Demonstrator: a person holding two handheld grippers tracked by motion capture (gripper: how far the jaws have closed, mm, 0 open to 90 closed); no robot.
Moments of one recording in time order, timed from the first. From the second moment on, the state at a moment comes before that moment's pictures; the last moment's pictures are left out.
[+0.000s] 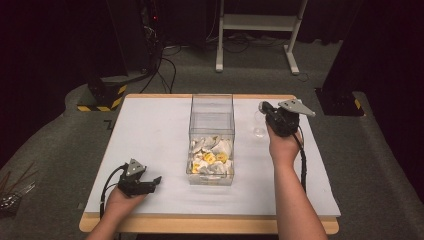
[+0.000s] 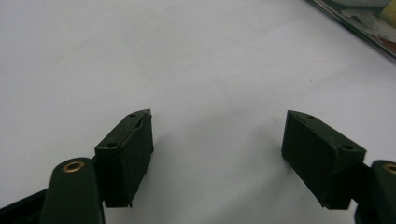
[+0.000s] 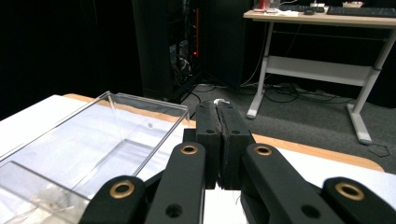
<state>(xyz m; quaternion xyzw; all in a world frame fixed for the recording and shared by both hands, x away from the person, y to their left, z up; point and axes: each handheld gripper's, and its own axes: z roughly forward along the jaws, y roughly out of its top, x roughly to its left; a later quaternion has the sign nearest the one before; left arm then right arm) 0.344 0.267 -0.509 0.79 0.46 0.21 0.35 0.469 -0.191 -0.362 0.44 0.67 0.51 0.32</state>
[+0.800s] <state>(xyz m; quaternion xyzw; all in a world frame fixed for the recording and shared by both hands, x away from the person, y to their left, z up) 0.344 0.267 -0.509 0.79 0.46 0.21 0.35 0.506 -0.192 -0.388 0.48 0.67 0.46 0.31</state>
